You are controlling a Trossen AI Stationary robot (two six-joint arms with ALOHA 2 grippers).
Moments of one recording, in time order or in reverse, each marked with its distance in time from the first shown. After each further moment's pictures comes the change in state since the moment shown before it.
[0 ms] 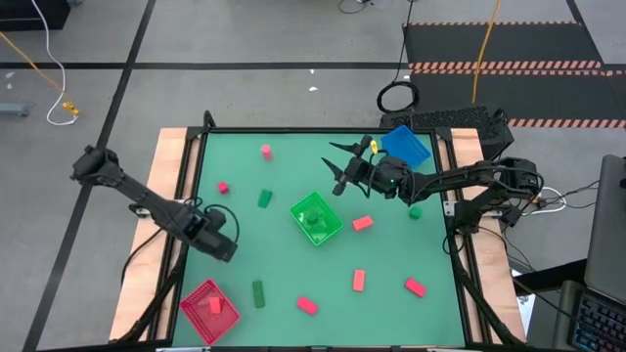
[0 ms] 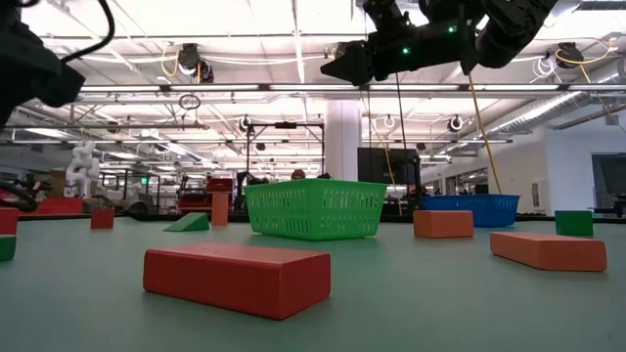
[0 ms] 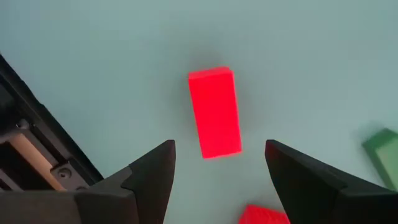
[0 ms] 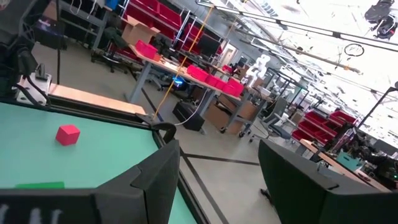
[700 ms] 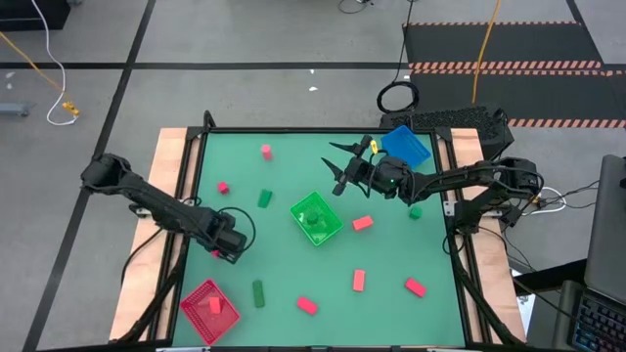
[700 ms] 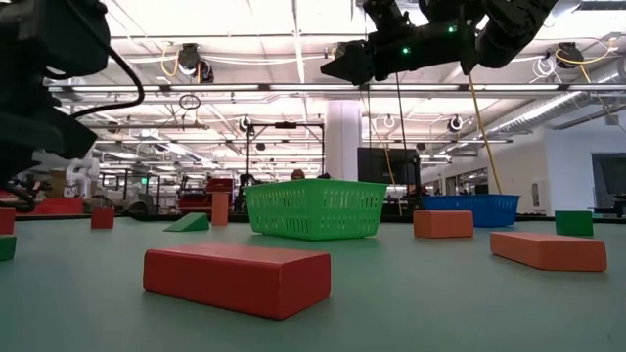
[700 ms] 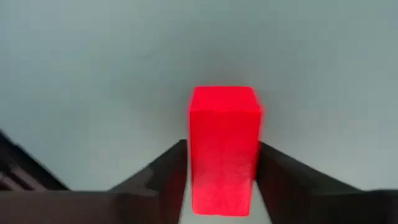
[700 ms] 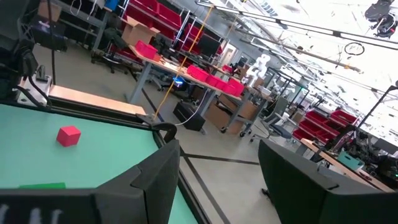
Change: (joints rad) left arm 0.123 0.188 -0.103 0.163 0.093 0.208; right arm 0.000 0.000 0.000 0.000 0.000 0.008
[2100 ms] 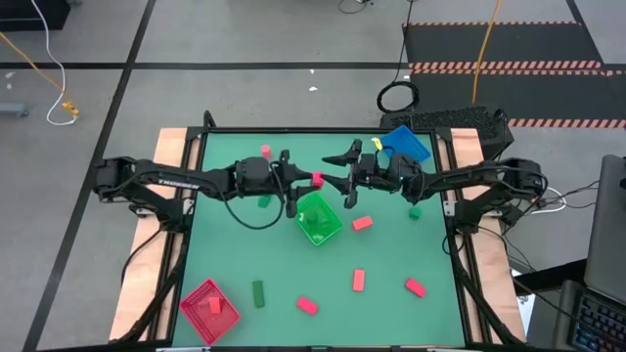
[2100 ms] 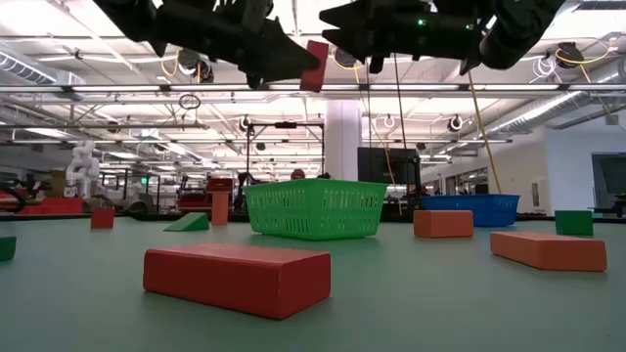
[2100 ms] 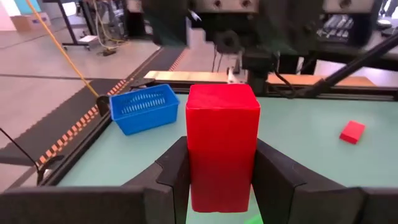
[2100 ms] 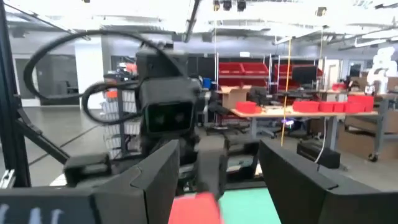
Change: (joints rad) left arm 0.509 0.114 0.207 1.322 -0.144 1.469; right arm -0.027 -0.033 -0.035 0.133 -0.466 0.526
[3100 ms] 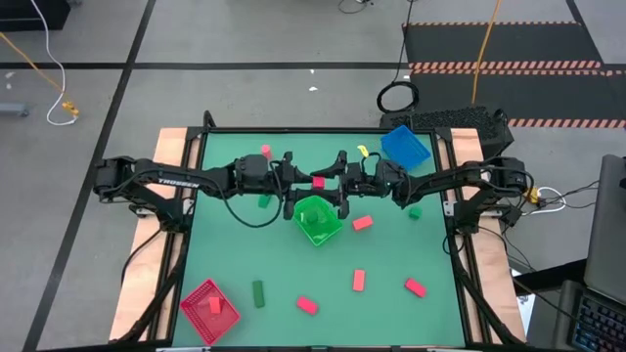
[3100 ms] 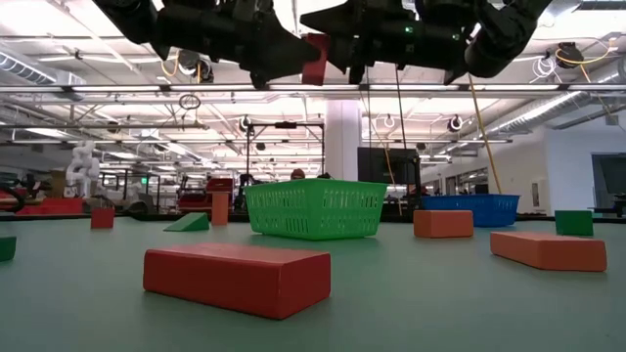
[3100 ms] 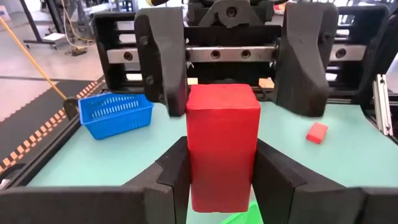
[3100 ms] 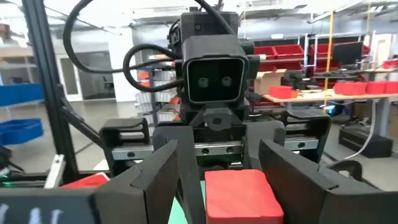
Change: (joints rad) left arm 0.017 -0.001 -0.001 0.008 0.130 -0.034; right arm 0.045 0.132 0.053 0.029 -0.079 0.063
